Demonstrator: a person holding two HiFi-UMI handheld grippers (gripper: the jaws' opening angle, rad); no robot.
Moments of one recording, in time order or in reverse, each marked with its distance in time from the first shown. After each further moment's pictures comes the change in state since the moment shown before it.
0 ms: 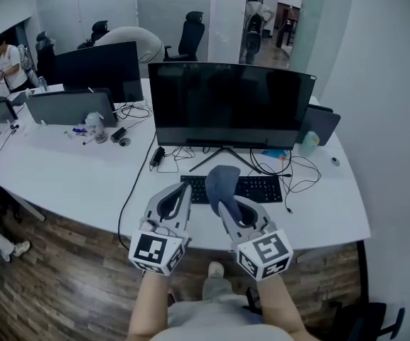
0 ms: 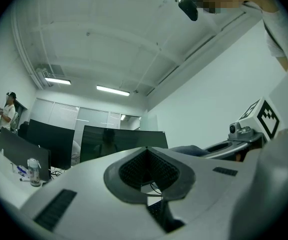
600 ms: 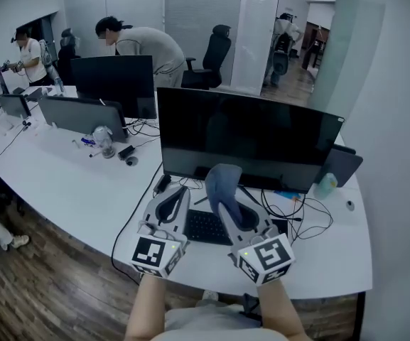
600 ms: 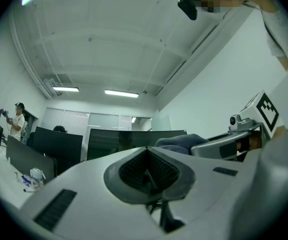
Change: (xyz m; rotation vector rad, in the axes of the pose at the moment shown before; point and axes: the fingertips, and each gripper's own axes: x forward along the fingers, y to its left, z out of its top) left arm 0.094 0.067 -0.004 0.053 -0.021 0.142; right arm 0.096 -0.075 0.042 -0.059 -0.093 0.136
